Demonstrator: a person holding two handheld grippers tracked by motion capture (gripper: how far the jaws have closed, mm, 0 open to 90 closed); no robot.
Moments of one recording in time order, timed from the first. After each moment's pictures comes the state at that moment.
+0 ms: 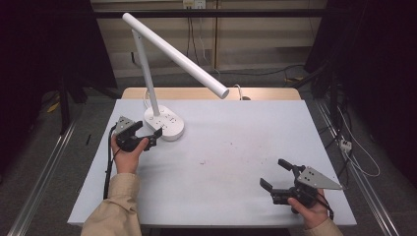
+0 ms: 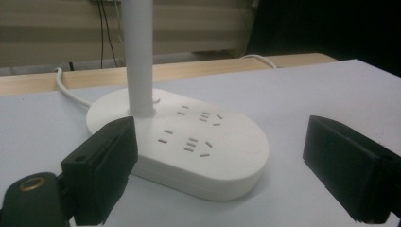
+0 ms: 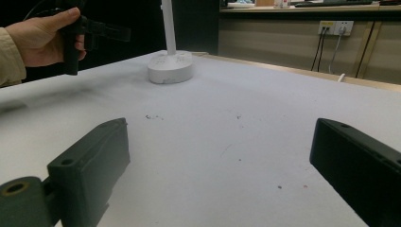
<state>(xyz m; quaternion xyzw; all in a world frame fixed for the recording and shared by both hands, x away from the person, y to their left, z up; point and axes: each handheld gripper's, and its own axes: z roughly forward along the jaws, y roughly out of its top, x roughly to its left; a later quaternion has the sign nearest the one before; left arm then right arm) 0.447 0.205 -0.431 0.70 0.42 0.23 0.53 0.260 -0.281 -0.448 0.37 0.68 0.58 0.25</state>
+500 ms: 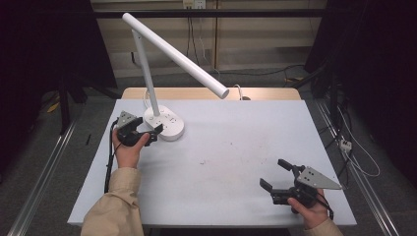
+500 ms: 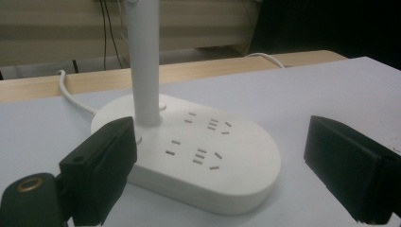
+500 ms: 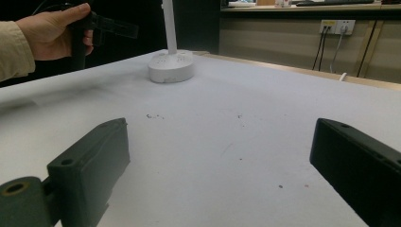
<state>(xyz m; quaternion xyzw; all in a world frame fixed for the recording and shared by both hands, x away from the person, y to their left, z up) 0.462 0.202 -0.424 0.70 0.43 0.23 0.52 0.261 -0.281 -0.449 0.37 0.68 0.58 0.25</state>
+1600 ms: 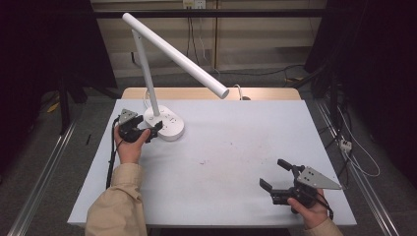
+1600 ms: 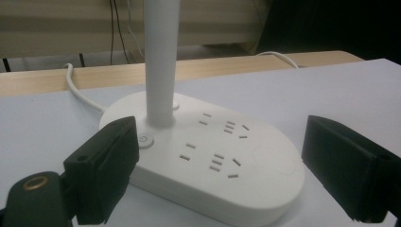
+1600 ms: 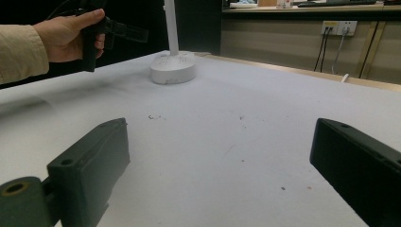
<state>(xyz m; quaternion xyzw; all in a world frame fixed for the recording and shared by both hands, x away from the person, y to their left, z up) 0.477 0.203 -0.433 0.70 0.44 0.23 0.51 0.261 -0.280 -0.448 0.36 0.68 0.58 0.25</state>
